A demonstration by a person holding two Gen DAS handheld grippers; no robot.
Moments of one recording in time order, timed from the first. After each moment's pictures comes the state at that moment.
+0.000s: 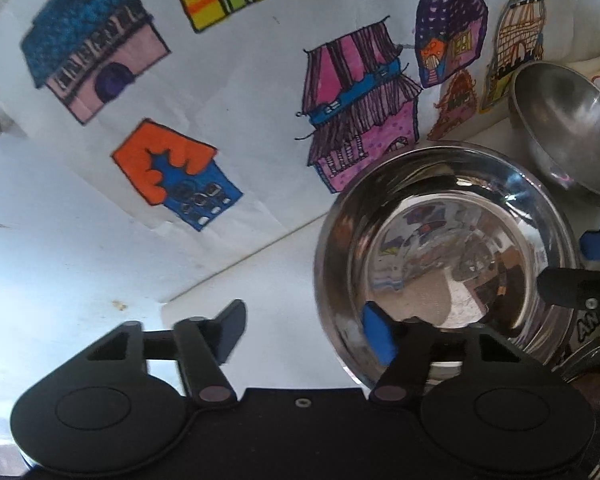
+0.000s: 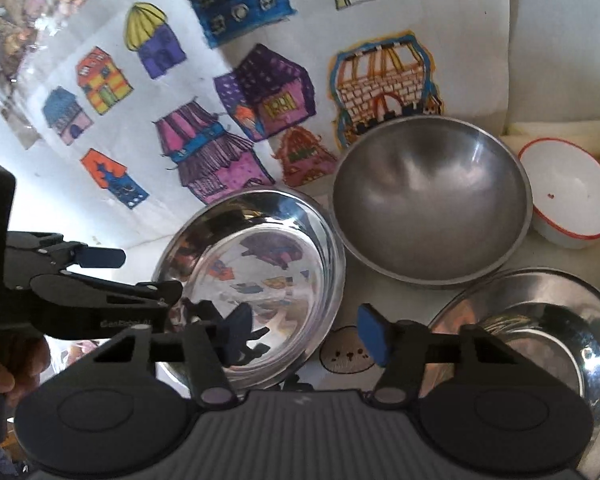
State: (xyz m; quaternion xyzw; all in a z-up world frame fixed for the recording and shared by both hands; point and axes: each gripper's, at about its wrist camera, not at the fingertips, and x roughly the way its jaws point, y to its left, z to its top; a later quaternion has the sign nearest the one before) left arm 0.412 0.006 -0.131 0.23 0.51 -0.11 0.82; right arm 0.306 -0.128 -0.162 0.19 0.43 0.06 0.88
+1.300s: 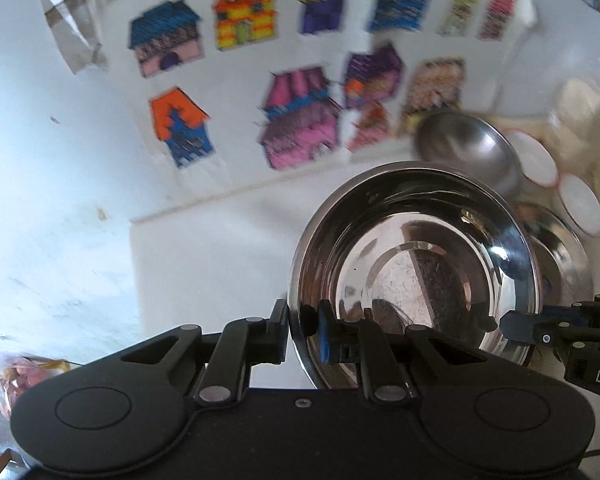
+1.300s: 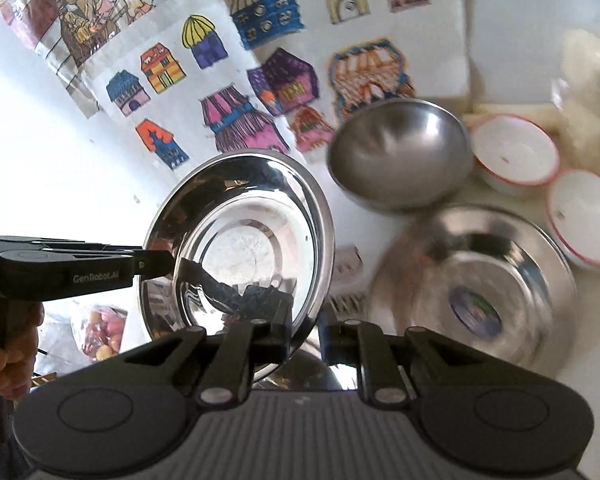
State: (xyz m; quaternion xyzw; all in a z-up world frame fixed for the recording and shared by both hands) left arm 0.332 0.004 -0.099 0.10 0.51 -0.13 0.84; right arm 0.223 -0.154 -0.138 0.18 0.44 0.10 0.88
